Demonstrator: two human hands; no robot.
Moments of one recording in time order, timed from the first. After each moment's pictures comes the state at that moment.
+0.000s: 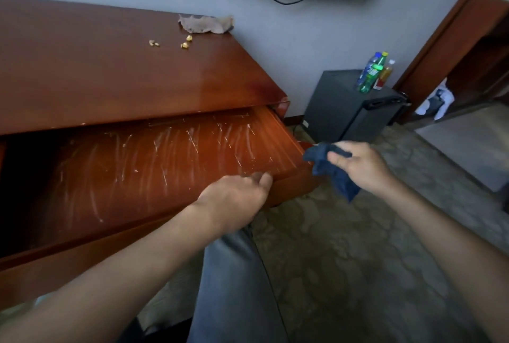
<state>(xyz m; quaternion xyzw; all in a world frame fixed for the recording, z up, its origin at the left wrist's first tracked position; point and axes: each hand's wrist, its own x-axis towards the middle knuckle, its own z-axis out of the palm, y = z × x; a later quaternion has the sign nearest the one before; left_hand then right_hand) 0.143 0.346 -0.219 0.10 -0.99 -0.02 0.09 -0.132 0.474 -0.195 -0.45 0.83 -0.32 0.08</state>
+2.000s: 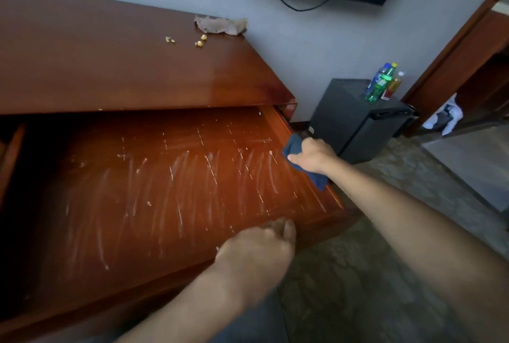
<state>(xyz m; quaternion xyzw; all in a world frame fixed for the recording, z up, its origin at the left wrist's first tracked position) 0.170 0.443 -0.216 0.13 -0.99 -0.08 -0.07 -0.099 0.379 -0.210 -0.41 0.91 0.01 0.09</state>
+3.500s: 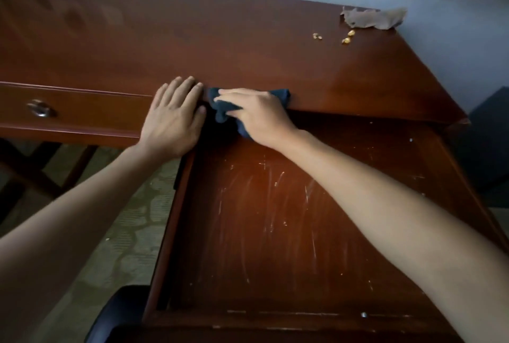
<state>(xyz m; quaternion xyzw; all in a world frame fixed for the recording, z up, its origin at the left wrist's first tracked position) 0.424 0.170 -0.226 0.54 -0.82 0.00 0.18 0.212 0.183 -0.208 -0.80 0.48 -0.35 0.07</state>
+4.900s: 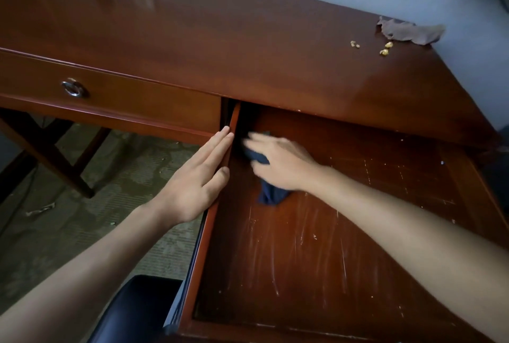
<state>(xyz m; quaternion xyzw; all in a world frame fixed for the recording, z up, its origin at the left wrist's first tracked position) 0.460 0.262 -0.262 0.47 -0.79 -0.31 0.24 0.240 0.223 -0.230 -0.81 0.56 -0.02 0.16</state>
